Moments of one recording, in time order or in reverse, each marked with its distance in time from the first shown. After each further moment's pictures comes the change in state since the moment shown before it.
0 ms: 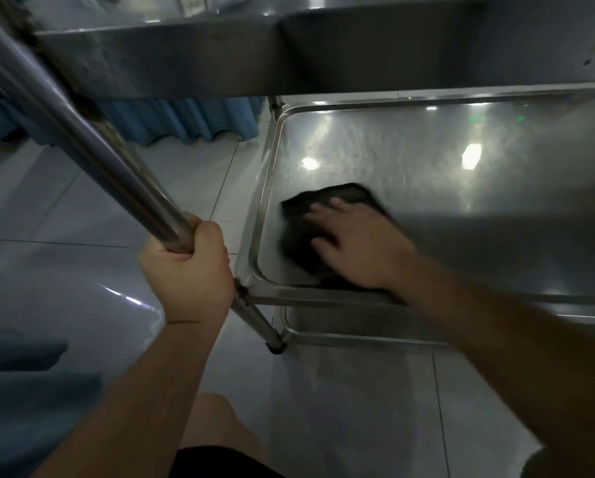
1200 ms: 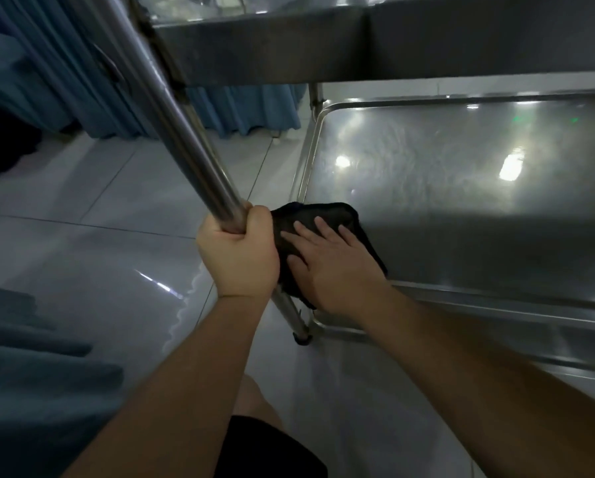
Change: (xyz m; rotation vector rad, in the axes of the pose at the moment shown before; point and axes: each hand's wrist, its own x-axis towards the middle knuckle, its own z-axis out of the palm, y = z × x) left_hand 0.006 -0.009 -0.003 0.073 0.022 -0.048; right_hand 0.003 -0.105 0.031 0.115 -0.098 0.013
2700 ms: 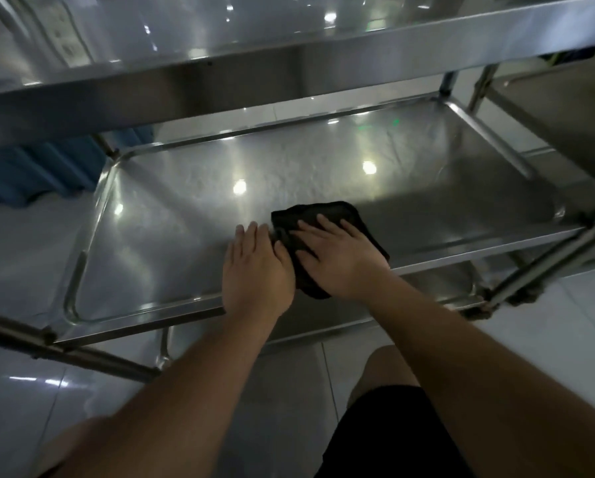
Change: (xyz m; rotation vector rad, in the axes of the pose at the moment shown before) left_hand -0.215 -0.007 0.221 0.973 -0.821 0.384; right_hand -0.207 0.254 -0.089 -0.064 0.111 0.340
